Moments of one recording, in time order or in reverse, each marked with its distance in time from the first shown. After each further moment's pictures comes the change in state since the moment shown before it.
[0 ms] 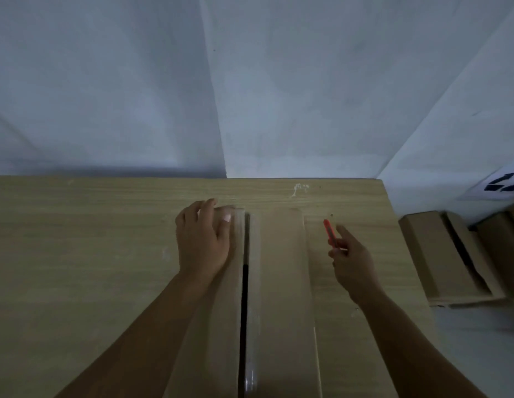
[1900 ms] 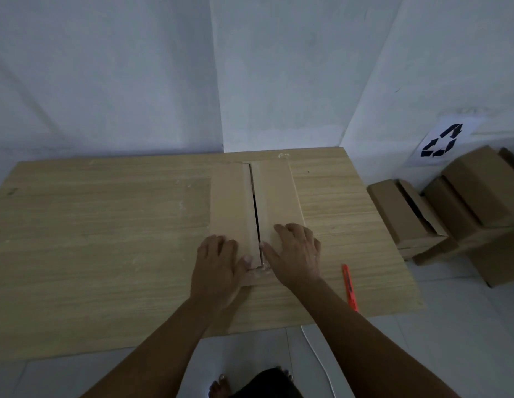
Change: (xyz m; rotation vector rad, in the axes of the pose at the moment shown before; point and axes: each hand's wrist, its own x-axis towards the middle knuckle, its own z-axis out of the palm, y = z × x) left_hand -0.232 -0.042 -0.060 0.066 -0.206 0.321; right_hand -0.247 -0.011 0.076 -0.712 0.152 -0.355
